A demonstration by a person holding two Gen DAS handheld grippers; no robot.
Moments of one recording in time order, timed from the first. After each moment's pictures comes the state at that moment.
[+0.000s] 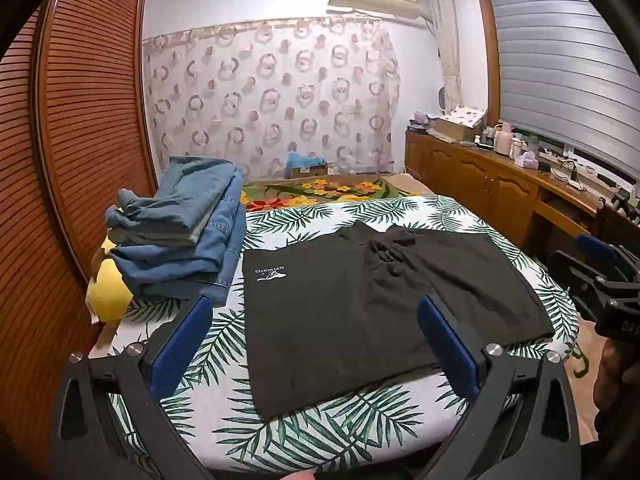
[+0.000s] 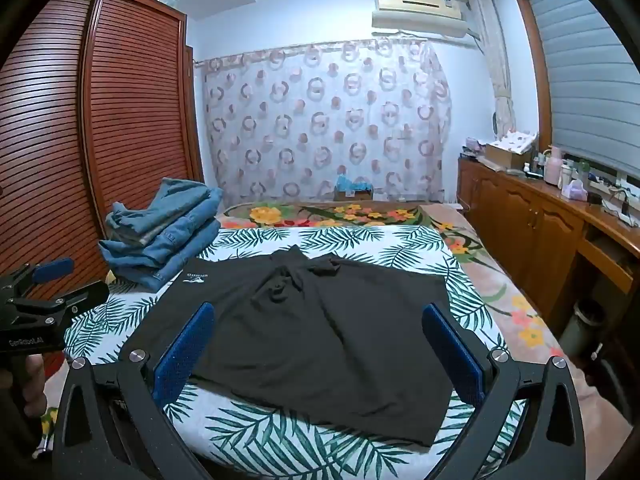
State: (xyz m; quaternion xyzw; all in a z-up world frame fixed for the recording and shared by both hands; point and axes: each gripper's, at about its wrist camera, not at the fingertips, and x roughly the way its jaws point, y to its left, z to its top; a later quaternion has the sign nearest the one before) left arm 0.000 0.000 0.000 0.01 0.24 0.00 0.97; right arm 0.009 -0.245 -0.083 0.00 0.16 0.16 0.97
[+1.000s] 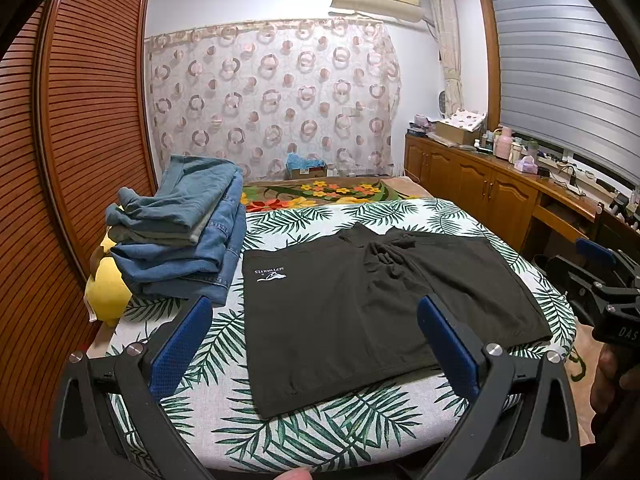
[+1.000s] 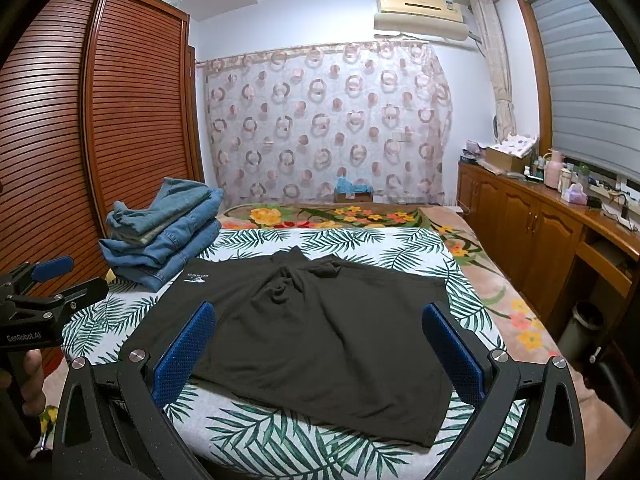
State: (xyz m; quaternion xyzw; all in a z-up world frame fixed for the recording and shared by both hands) left arm 0.000 0.000 0.000 0.01 0.24 0.00 0.97; right arm 0.006 -0.242 -0.082 0.00 0.16 0.16 0.97
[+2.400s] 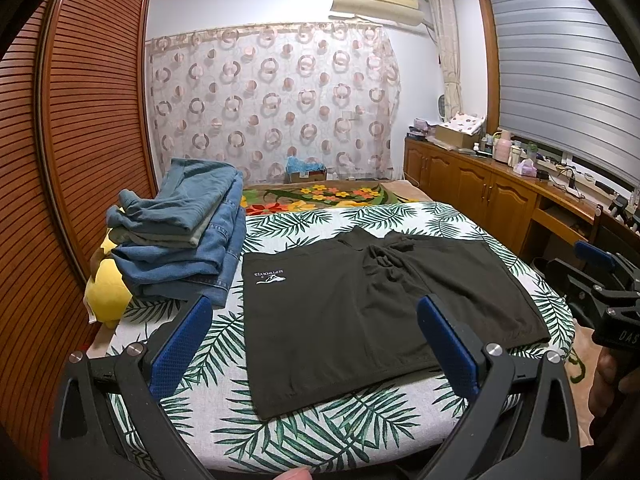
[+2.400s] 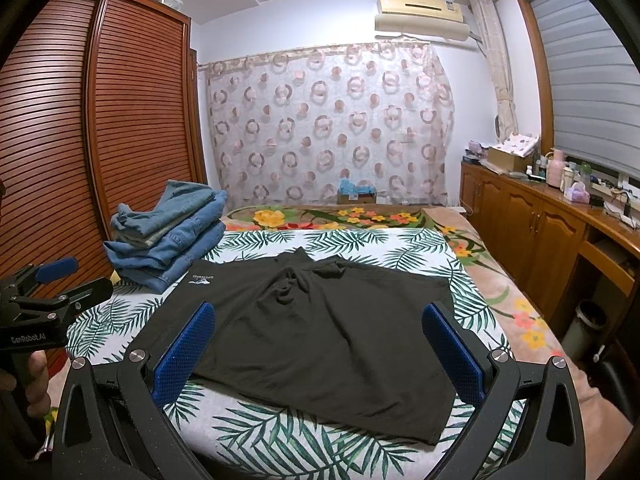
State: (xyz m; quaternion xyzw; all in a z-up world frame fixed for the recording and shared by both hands) left arm -0.004 -0.005 0.007 0.01 0.23 0.00 0.97; right arm 0.005 -0.241 -0.084 0.00 0.15 0.16 0.97
